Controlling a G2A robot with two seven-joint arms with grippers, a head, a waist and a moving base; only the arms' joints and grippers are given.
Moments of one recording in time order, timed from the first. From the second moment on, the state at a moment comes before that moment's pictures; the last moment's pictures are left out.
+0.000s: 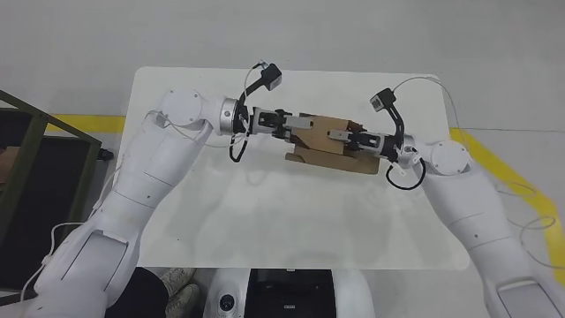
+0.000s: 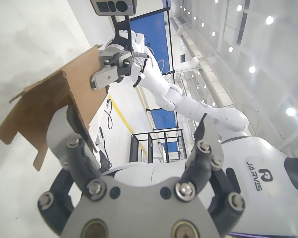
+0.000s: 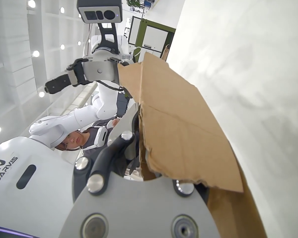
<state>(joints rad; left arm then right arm) 0.79 -1.16 -1.01 -1.33 -0.43 -0.21 -1.27 -0.93 -1.11 1.03 -1.16 0.48 -0.52 1.08</state>
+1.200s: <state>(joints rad) 0.78 -1.17 -0.99 -1.36 -0.37 -0.23 -1.19 -0.99 -1.11 1.06 -1.25 0.46 -0.49 1.07</state>
